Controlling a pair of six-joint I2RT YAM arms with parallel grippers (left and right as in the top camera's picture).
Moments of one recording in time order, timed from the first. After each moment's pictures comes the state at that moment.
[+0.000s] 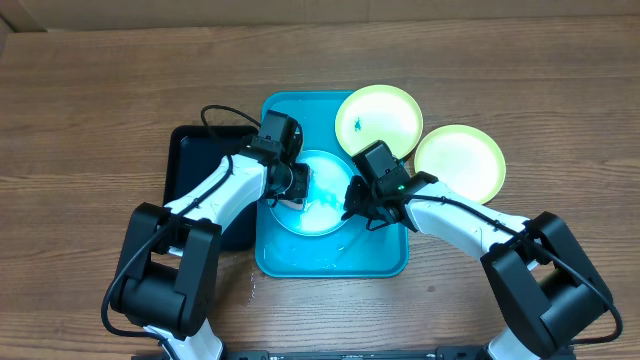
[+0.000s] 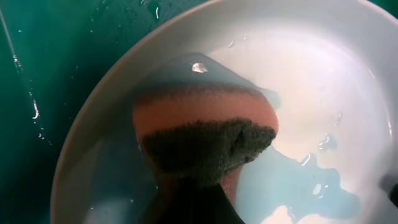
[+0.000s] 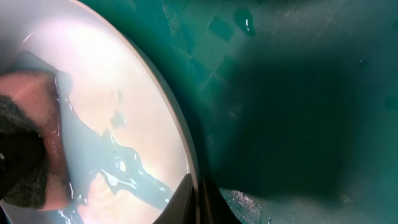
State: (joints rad) left arm -0.34 1.85 1.10 -0.54 0.14 -0.26; right arm 0.60 1.79 0.98 -0.33 -0.12 0.88
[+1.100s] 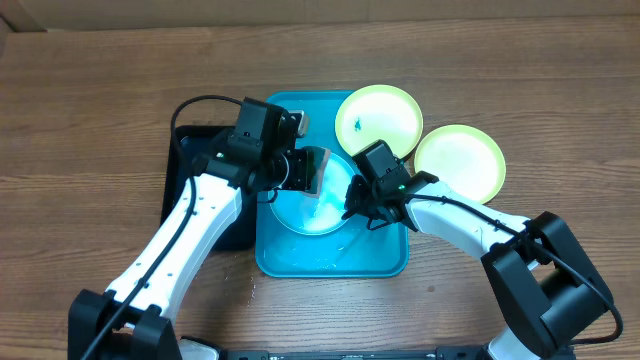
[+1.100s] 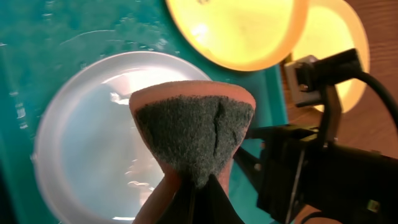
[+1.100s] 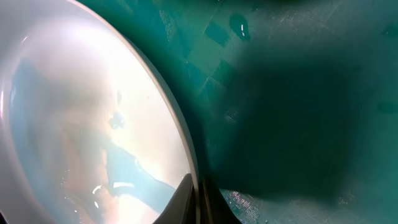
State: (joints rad) left arm -0.34 1.54 1.14 -0.65 0.33 -0.30; right arm 0.60 1.79 0.98 -0.33 -0.11 0.88
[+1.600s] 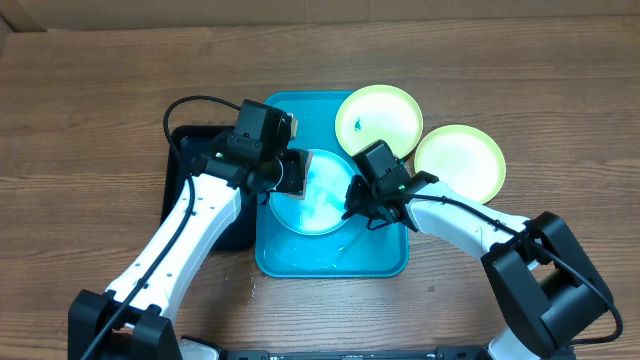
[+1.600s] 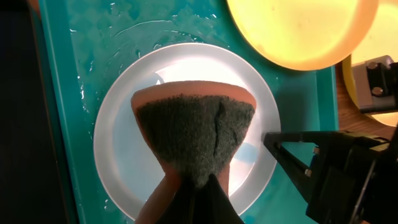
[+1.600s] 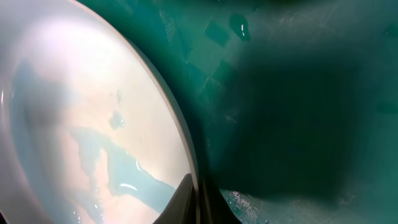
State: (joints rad) left arm -0.34 1.54 1.14 -0.70 0.18 -0.31; right arm 0.60 1.79 0.98 -0.33 -0.11 0.88
